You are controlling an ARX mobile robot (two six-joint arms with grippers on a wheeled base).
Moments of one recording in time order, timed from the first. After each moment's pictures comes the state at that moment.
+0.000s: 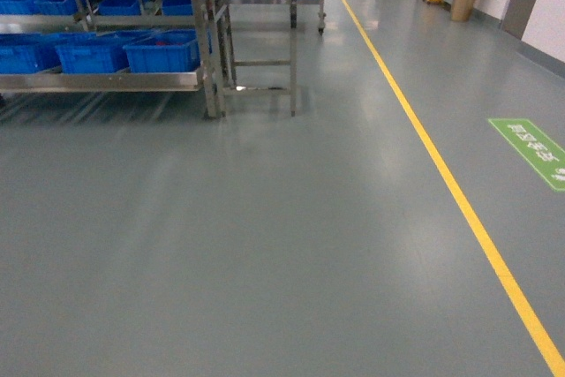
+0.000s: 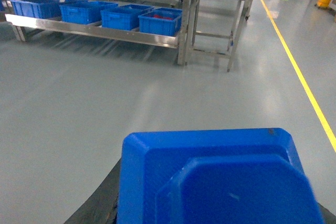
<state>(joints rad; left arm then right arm) -0.44 0.40 0.30 -0.05 -0.65 -0.15 0.00 0.01 0.01 0.00 0.00 0.00</state>
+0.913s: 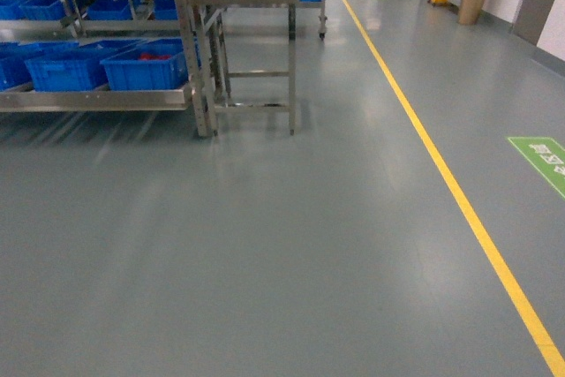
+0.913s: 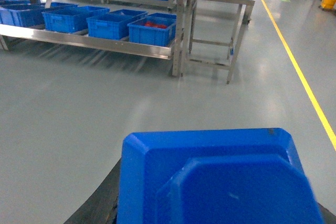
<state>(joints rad) -0.44 0.40 0.30 -0.05 -0.65 -0.15 0.00 0.01 0.01 -0.01 0.00 0.00</state>
